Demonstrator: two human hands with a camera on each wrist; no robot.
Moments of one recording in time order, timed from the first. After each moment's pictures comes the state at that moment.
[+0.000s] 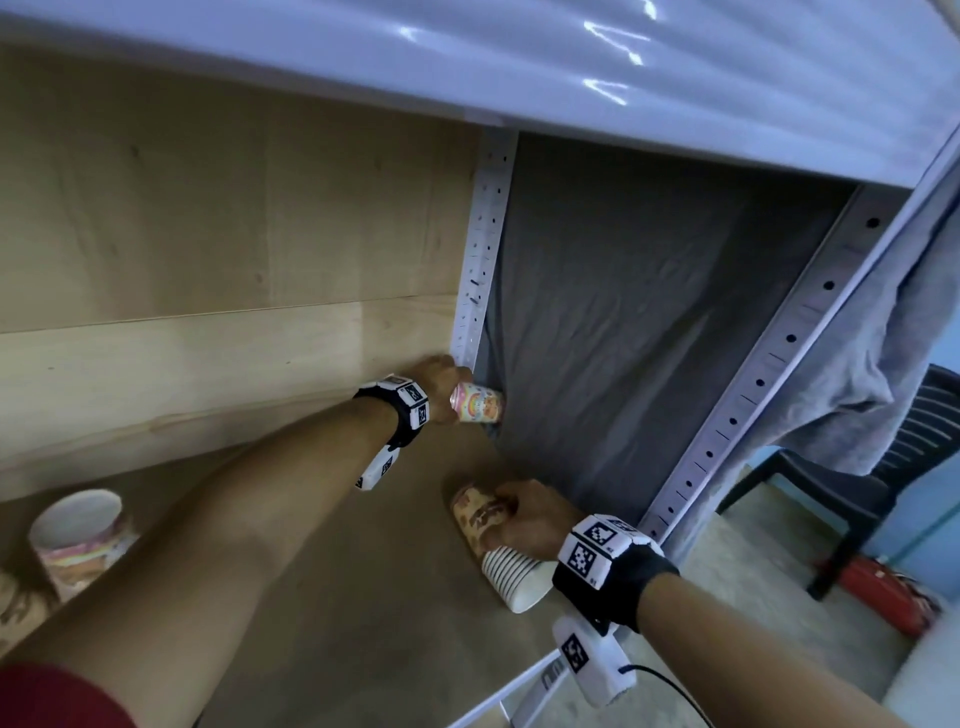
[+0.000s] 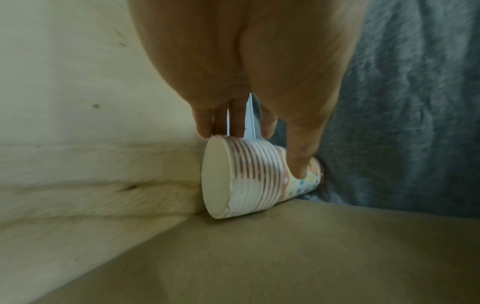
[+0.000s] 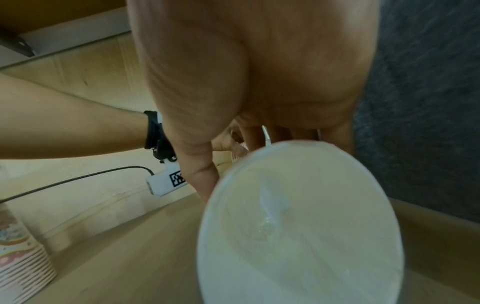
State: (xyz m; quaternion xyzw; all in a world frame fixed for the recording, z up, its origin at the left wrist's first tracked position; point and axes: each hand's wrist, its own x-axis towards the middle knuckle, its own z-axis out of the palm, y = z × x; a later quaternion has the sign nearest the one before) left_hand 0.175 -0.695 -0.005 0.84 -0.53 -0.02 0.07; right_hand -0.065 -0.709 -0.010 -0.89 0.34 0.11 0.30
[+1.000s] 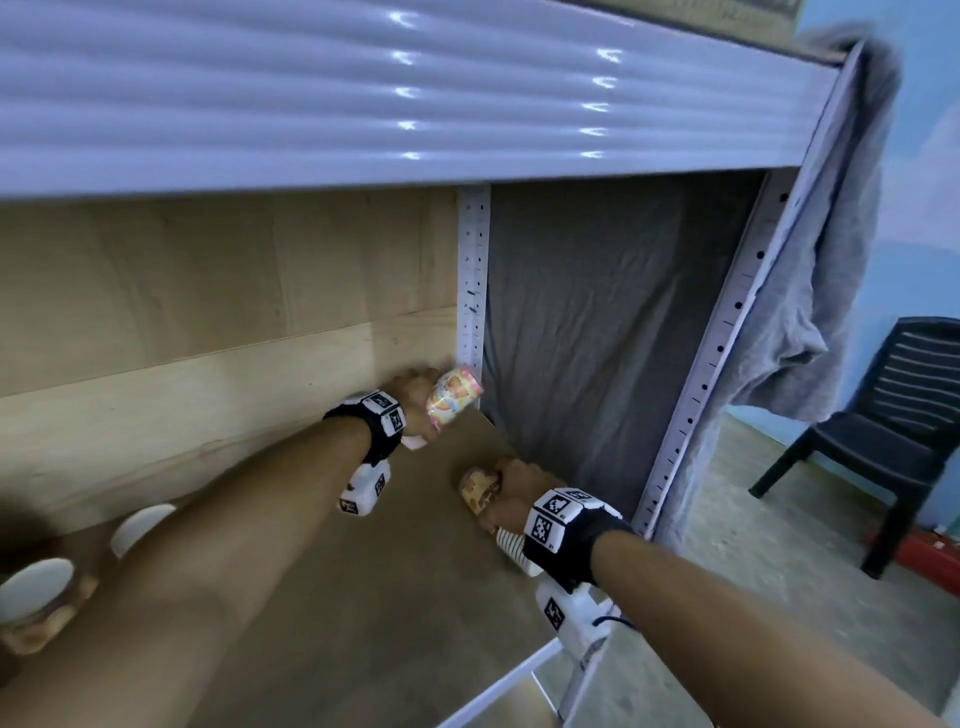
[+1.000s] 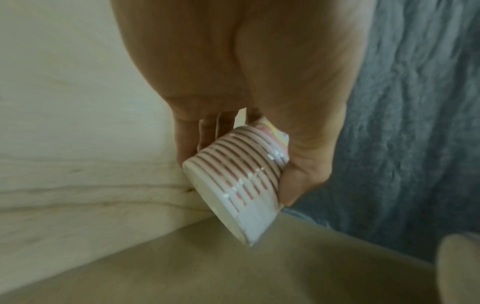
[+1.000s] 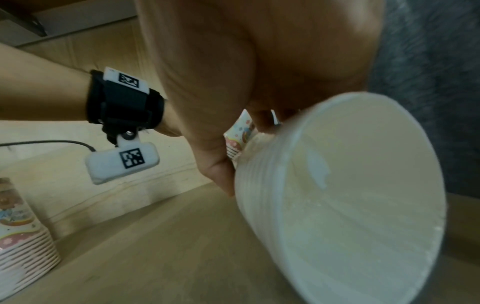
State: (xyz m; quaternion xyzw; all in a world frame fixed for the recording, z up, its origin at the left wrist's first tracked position) left_hand 0.172 -0.635 0.011 0.87 -0.48 -0.06 0.09; right_hand -0.056 -0.684 -0.005 -0.91 0.33 0.06 0.25
